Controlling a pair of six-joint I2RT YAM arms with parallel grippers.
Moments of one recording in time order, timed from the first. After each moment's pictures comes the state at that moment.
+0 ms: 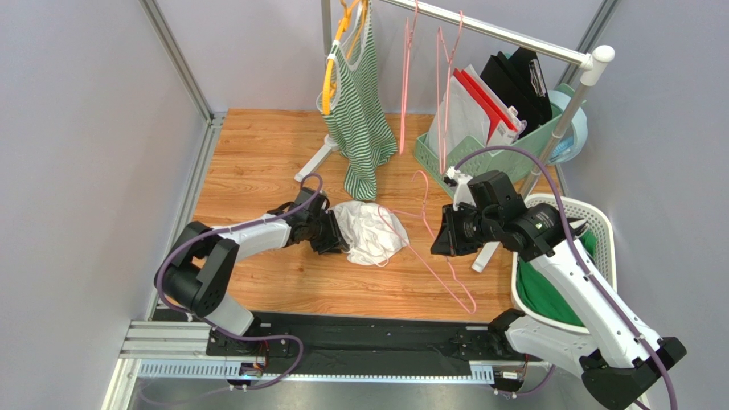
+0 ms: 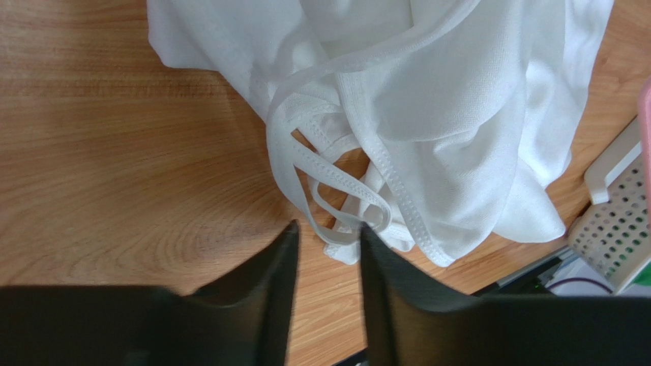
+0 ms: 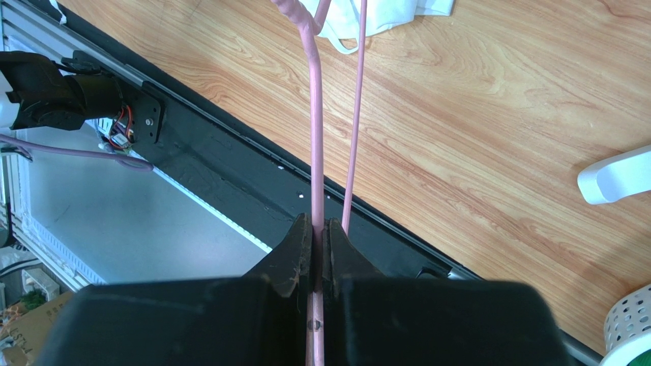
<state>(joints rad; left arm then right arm) -0.52 1.54 0.73 -0.20 0.26 -0.83 0.58 1.01 1.20 -1.10 -0.28 0.38</state>
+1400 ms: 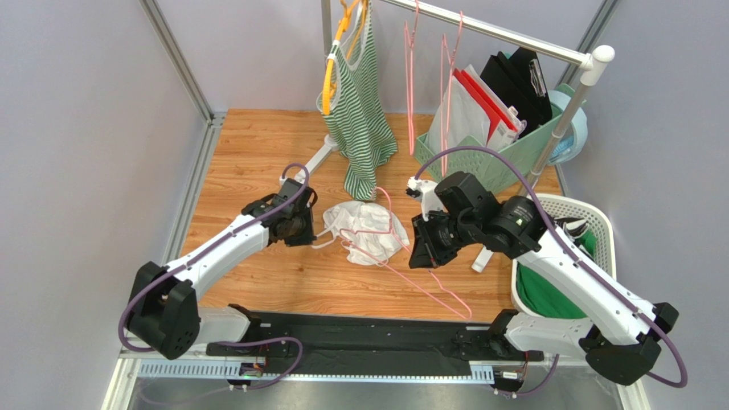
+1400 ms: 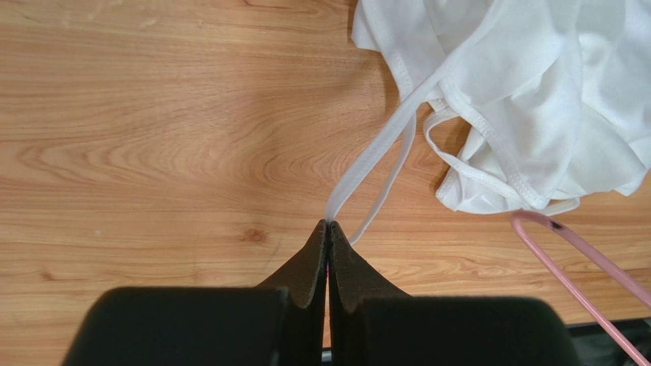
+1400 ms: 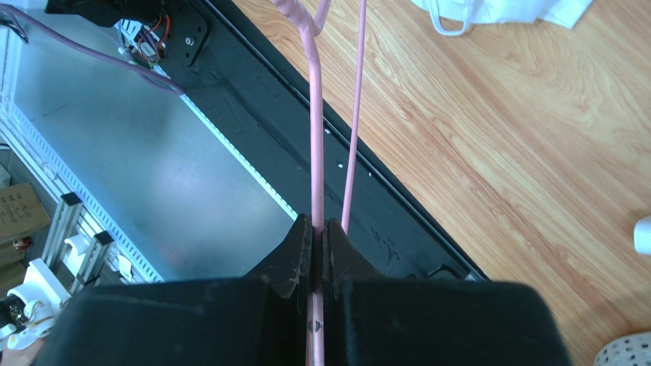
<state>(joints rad) -0.52 1.29 0.85 -0.64 -0.07 -0.60 0.83 1.11 1.34 -1.15 -0.30 0.35</state>
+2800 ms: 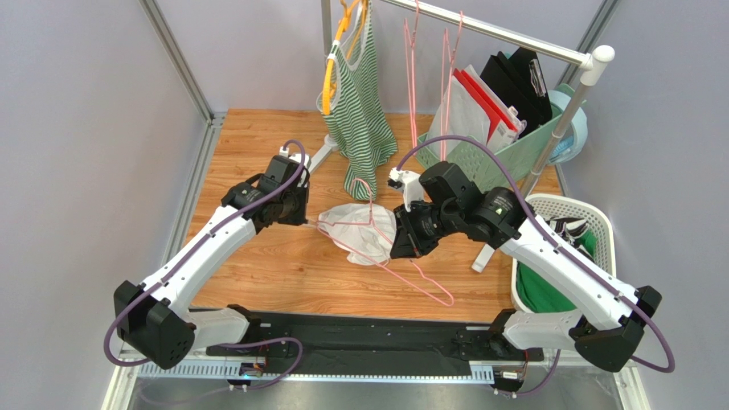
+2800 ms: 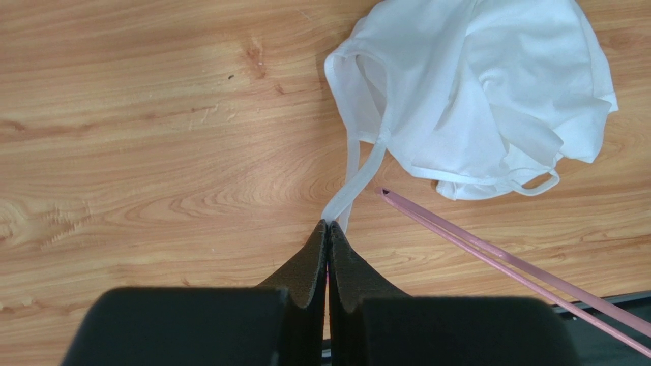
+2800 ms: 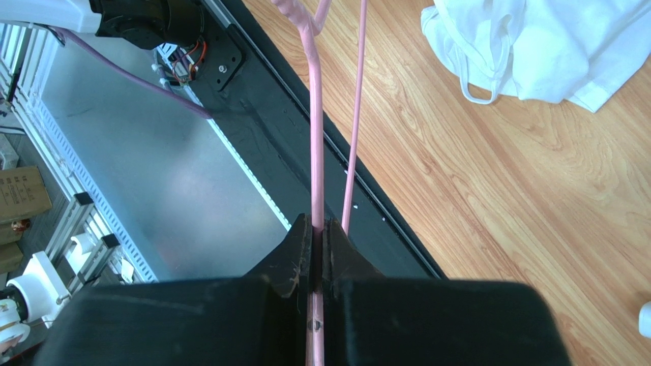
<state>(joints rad) -0.51 1.22 1.11 -0.84 -0.14 -0.32 0.85 1.22 1.38 -1.01 -0.36 0.31</state>
